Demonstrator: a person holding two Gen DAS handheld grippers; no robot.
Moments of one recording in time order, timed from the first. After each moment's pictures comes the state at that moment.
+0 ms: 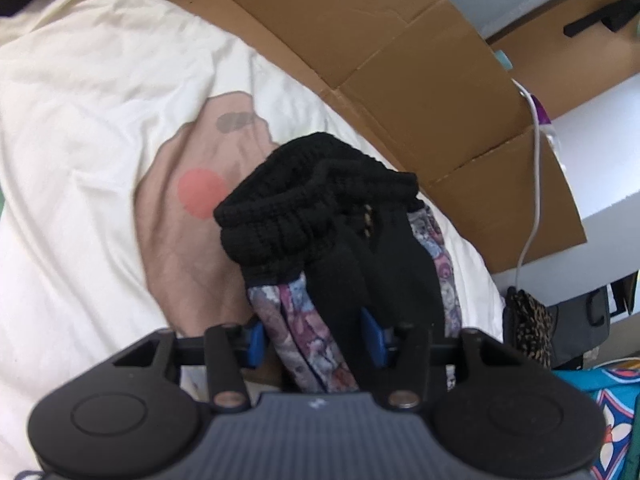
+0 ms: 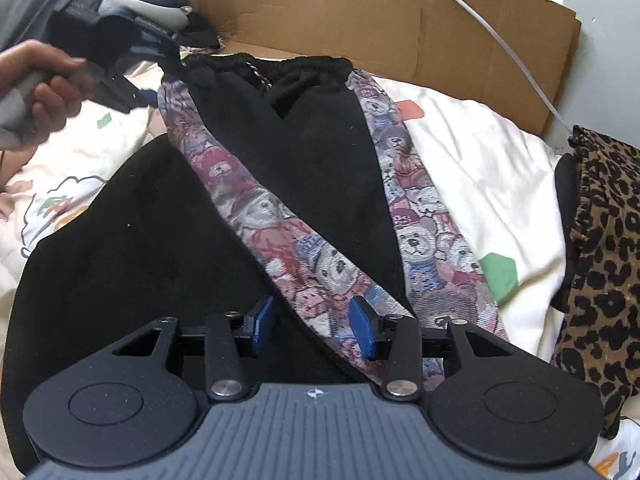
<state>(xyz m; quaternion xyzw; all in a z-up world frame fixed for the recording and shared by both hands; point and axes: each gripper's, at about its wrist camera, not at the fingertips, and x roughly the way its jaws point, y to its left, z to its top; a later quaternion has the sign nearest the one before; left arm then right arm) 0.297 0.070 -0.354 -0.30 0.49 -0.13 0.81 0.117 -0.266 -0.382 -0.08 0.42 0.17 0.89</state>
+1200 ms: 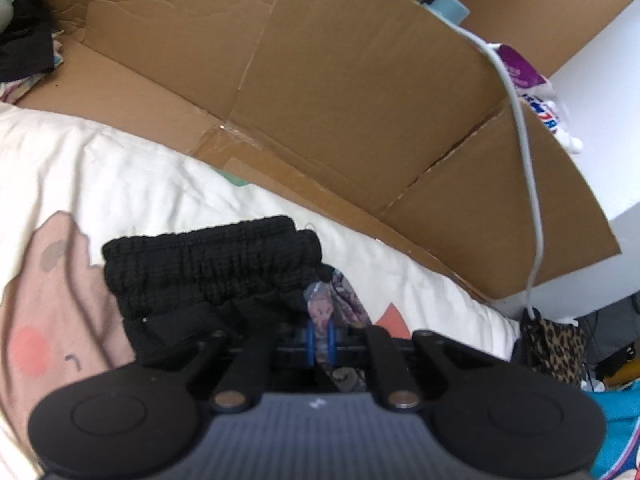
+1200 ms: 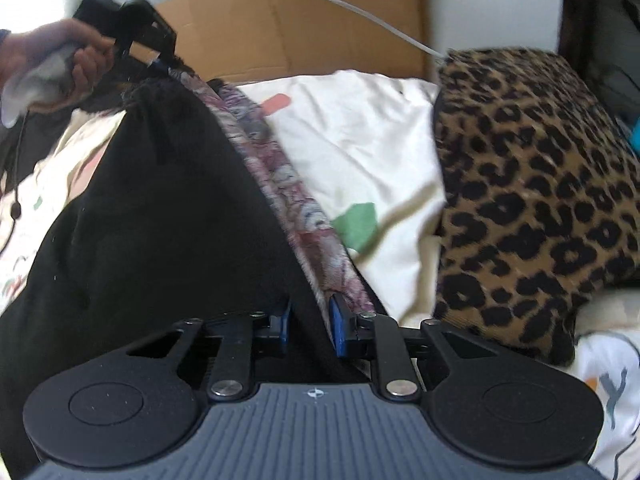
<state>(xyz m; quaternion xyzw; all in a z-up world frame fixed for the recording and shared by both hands) 0.425 -0.066 -0.316 -0.19 0.52 -0.11 0.83 0.114 -0.368 -0.392 0.06 0.43 0.07 0.90</state>
